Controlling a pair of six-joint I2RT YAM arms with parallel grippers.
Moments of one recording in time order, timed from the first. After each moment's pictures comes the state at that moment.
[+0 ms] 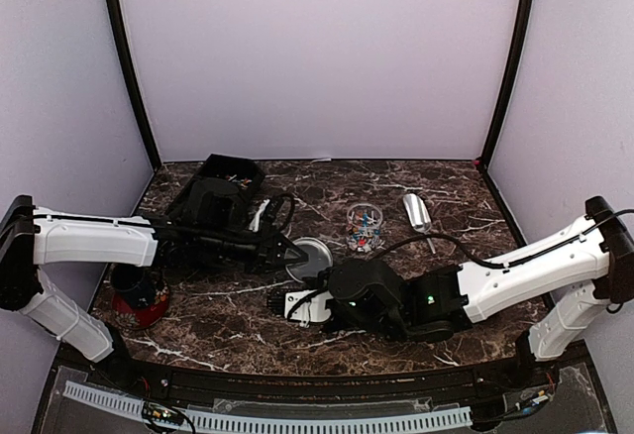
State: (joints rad) left arm -0.82 1.43 0.81 0.12 0.58 -0.95; right arm 1.46 1.56 0.98 0.02 0.58 -0.70
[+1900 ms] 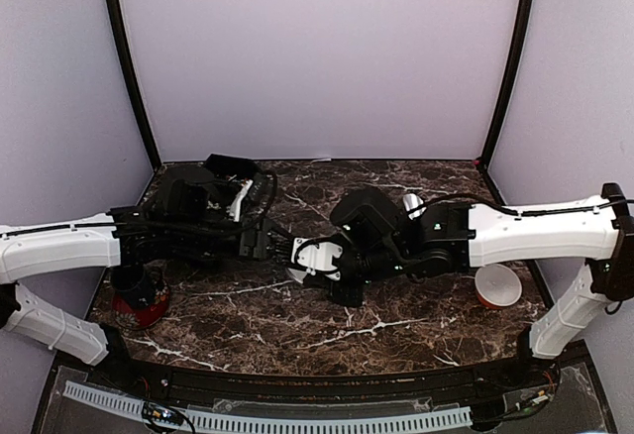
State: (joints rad) left arm -0.85 1.24 0.85 -0.08 0.44 -0.70; right arm 1.25 1.55 1.23 -0.43 0.01 -0.34
